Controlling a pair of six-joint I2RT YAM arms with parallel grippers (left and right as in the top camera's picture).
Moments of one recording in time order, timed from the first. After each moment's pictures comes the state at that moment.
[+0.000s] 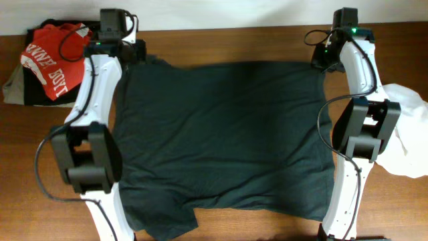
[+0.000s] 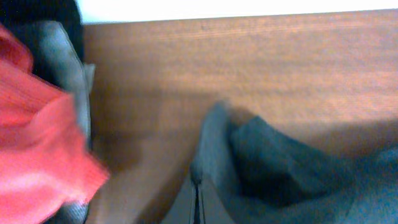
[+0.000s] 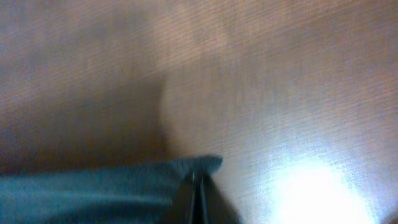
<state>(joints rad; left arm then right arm) -0.01 2.17 1.95 -0.69 -0.01 0.03 -0.15 2.49 2.32 -1.06 0.00 0.18</state>
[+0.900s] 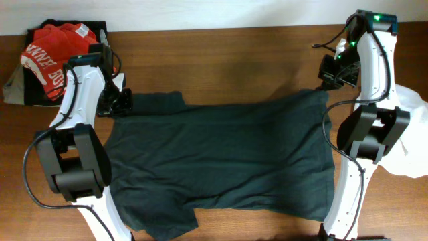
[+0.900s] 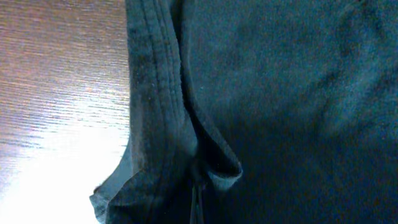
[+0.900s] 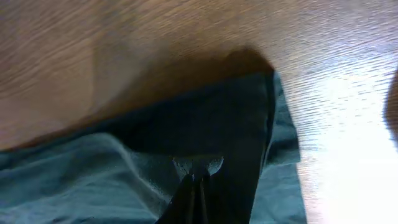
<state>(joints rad) 0.10 2.12 1.77 -1.23 -0.02 0.00 -0.19 2.49 2.53 -1.69 -0.23 0.21</state>
